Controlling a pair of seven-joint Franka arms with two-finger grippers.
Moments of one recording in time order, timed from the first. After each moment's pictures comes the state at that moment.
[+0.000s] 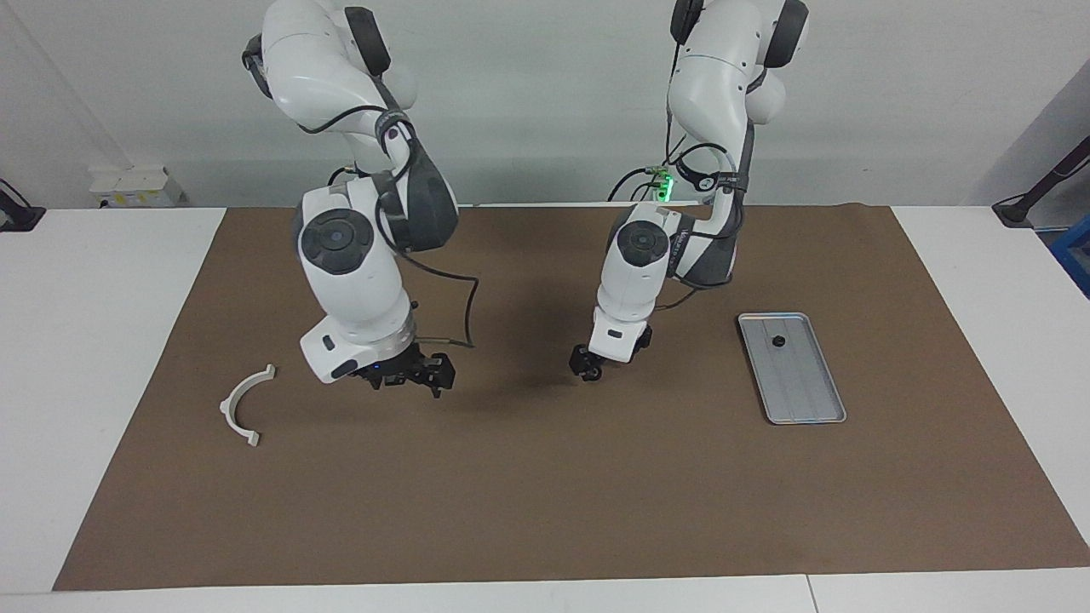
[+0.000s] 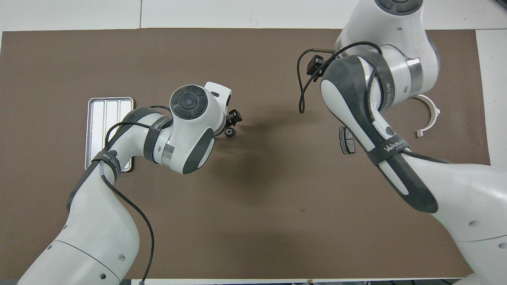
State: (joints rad) left arm -0.57 0.47 0.00 -1.75 -0.03 2.27 -0.90; right arm 0.04 0.60 0.24 -1.19 -0.14 1.74 0.45
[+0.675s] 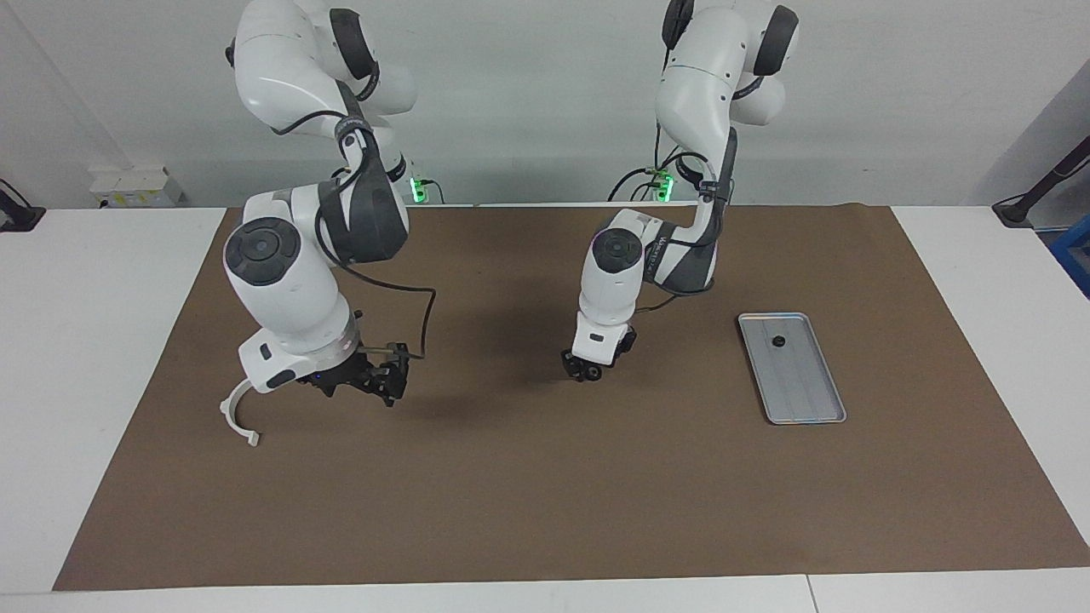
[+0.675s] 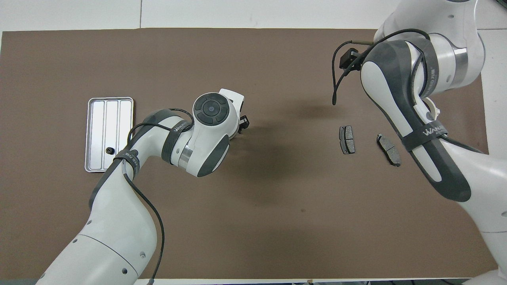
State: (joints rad) left arm -0.59 0.50 0.00 -1.74 0.00 2.27 -0.95; right arm -0.02 0.58 0.23 -1.19 -0.14 1.74 0.37
